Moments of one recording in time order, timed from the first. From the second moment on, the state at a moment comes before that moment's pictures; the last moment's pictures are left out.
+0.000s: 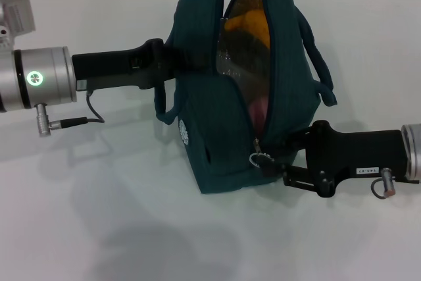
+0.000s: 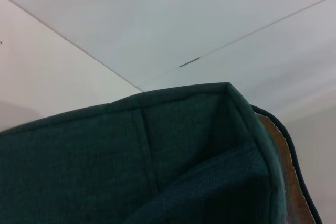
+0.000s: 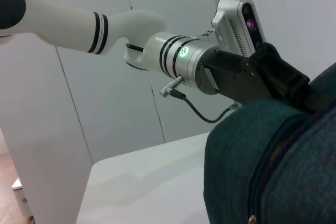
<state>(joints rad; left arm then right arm) -0.62 -2.07 0.71 0.60 1.89 1.56 -2.32 0.57 2.03 -1.19 -0.49 -1.61 -1.55 1.17</state>
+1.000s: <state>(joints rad) -0.61 -2.07 0.71 0.60 1.89 1.56 -2.30 0.49 2.02 -1.18 -0.59 -1.56 -1.61 1.16</state>
